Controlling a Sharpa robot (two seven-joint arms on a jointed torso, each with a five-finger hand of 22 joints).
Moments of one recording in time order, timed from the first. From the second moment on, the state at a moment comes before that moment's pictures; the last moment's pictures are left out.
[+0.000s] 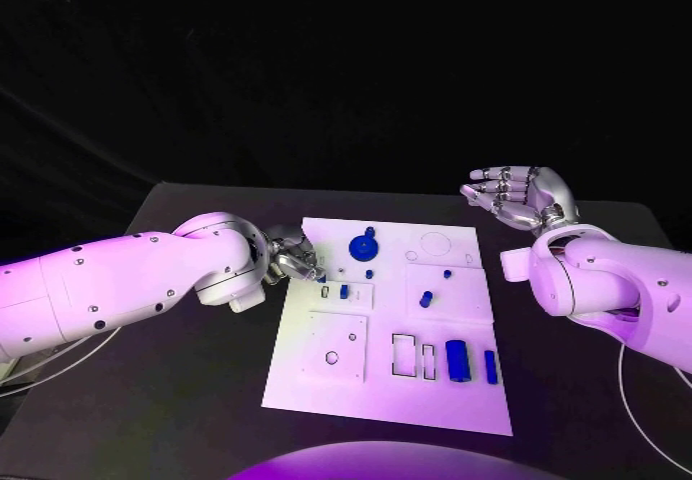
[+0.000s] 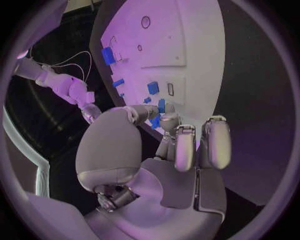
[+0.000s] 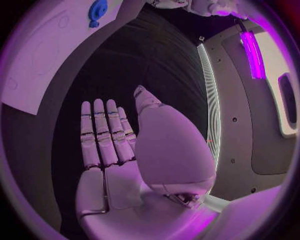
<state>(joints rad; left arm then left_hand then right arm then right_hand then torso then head) 1.21 -0.89 -0.06 1.64 -1.01 -0.07 -0.50 1.16 -0.24 0.82 0.21 0.31 0.82 0.08 0.79 0.71 1.24 -0.01 1.19 0.87 1.46 -0.06 1.54 1.31 0.07 1.39 0.05 1.46 1.31 1.25 -0.88 -0.16 1.53 -0.28 -0.73 0.42 1.47 -0.16 0.16 0.26 0.14 0.90 0.23 0.12 0.28 1.06 0.18 0.12 0.06 0.99 0.16 0.11 0.25 0.17 0.84 0.27 0.06 0.33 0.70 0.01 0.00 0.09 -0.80</state>
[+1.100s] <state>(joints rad) 1.21 -0.84 -0.06 1.61 -1.15 0.02 -0.50 1.15 -0.25 0.83 0.20 0.31 0.82 0.07 0.79 0.71 1.25 -0.01 1.19 0.88 1.47 -0.06 1.54 1.31 0.07 1.40 0.05 1.46 1.31 1.25 -0.87 -0.16 1.53 -0.31 -0.73 0.41 1.46 -0.16 0.16 0.26 0.14 0.90 0.23 0.12 0.28 1.06 0.18 0.11 0.06 1.00 0.16 0.11 0.24 0.17 0.84 0.27 0.06 0.33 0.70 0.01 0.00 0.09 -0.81</state>
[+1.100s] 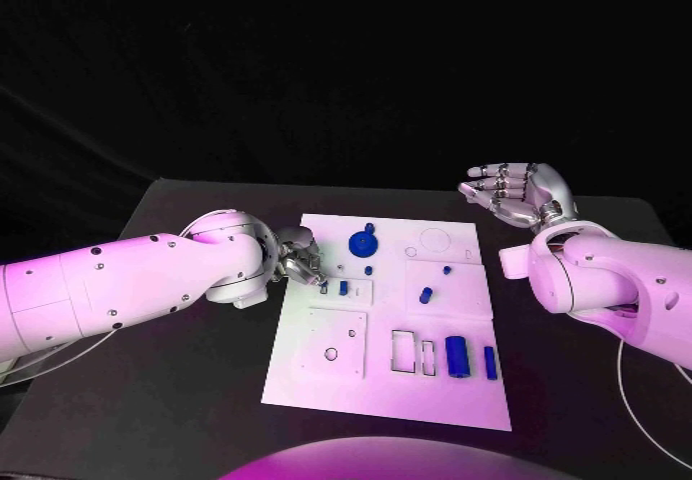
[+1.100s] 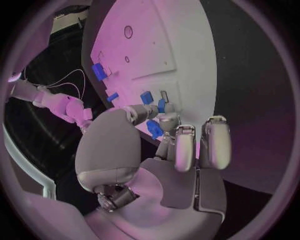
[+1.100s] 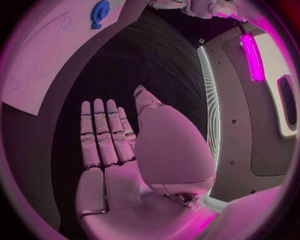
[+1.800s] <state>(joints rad) 1.21 -0.83 -0.07 1.60 -1.16 0.06 -0.51 1.15 -0.25 0.83 0.20 0.31 0.82 0.07 0.79 0.71 1.25 -0.01 1.19 0.88 1.47 -0.06 1.54 1.31 0.07 1.40 0.05 1.46 1.31 1.25 -0.87 -0.16 1.53 -0.31 -0.73 0.41 1.46 -0.16 0.16 0.26 0.14 0.90 0.23 0.12 0.28 1.06 0.18 0.11 0.06 1.00 0.15 0.11 0.24 0.17 0.84 0.27 0.06 0.33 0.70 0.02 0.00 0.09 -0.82</state>
